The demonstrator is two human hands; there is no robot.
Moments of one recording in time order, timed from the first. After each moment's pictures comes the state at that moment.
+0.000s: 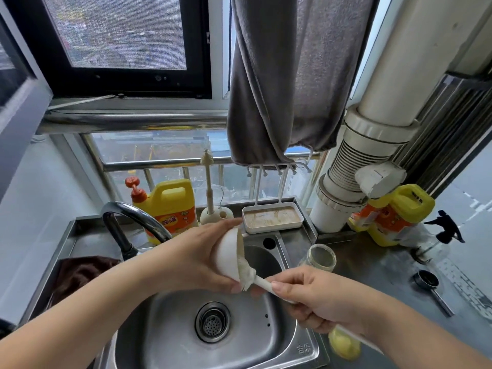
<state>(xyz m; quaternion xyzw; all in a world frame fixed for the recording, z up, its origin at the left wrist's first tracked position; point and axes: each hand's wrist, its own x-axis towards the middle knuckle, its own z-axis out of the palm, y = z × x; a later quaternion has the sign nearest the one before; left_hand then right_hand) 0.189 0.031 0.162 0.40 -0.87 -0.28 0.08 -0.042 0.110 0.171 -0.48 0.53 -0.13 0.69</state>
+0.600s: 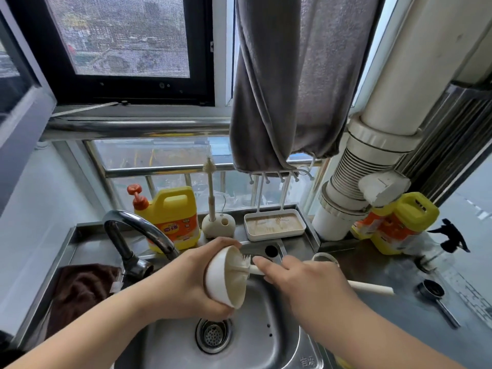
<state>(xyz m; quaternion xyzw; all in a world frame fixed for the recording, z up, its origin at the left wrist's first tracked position) 0.197 0.046 0.153 0.38 -0.81 -0.40 0.20 -0.026 0.102 0.156 -0.82 0.56 -0.03 -0.08</state>
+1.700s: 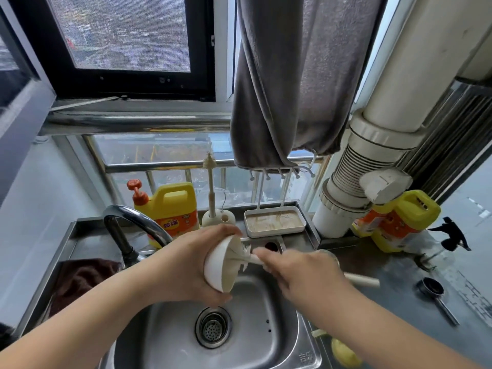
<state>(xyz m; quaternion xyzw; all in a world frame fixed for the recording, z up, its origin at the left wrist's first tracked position) 0.201 0.031 0.155 0.34 -0.88 -0.27 0.18 -0.031 0.089 0.155 -0.82 0.56 -0.08 -0.04</state>
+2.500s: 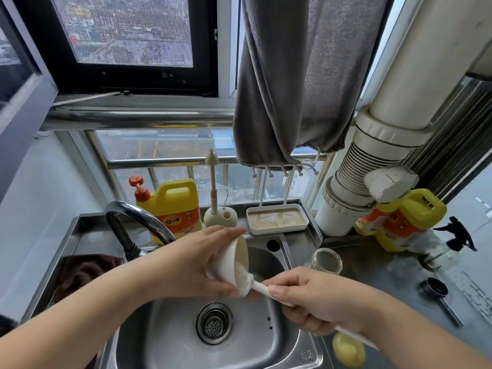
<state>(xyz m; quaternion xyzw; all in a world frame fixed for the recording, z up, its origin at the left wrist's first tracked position) 0.196 0.029 0.156 0.38 -0.89 -0.26 0.06 -0.034 0.094 0.174 -0.49 0.53 -0.07 0.69</state>
